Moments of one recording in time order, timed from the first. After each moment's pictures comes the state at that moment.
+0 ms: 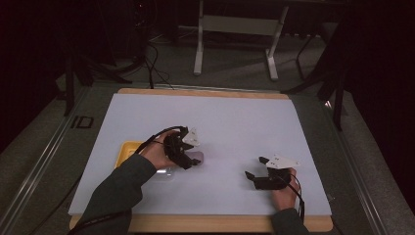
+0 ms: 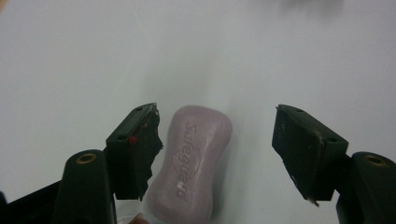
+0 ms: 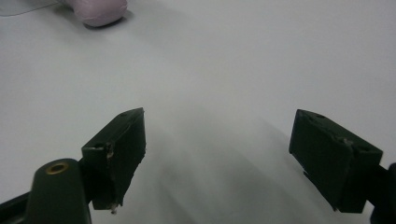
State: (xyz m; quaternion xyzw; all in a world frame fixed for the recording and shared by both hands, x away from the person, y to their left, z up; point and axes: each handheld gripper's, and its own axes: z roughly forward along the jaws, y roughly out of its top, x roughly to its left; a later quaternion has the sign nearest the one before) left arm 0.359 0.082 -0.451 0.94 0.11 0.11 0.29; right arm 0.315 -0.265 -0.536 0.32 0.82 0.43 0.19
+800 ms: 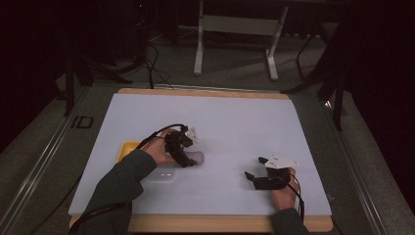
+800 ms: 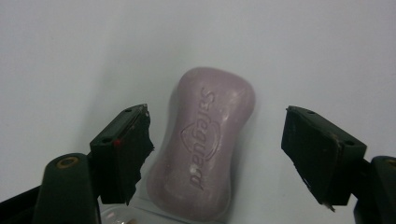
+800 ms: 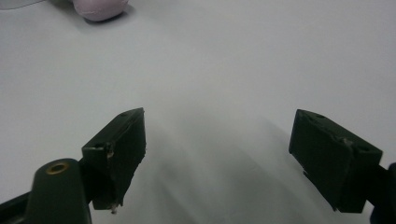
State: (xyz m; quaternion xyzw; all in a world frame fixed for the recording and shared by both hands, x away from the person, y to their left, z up) left arm 0.389 0.083 -0.479 0.96 0.14 0.06 0.23; right arm 0.315 -0.263 -0.536 0.32 0.83 0.43 0.19
